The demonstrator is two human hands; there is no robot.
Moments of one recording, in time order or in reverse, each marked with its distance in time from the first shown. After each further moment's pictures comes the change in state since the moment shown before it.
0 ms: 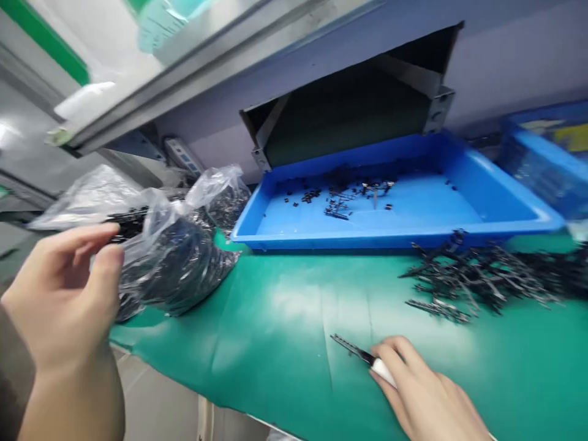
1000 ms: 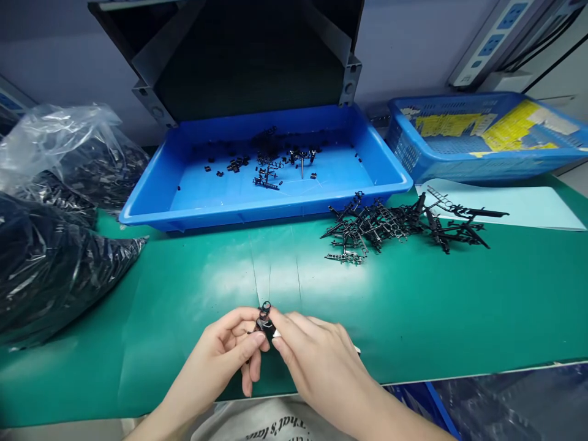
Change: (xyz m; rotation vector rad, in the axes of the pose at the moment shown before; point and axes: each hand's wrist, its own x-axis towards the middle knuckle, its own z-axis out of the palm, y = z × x) left_hand -0.135 0.091 0.091 -1.179 -1.326 -1.014; right_hand 0.000 -0.055 -0.031 0.196 -0.234 -0.005
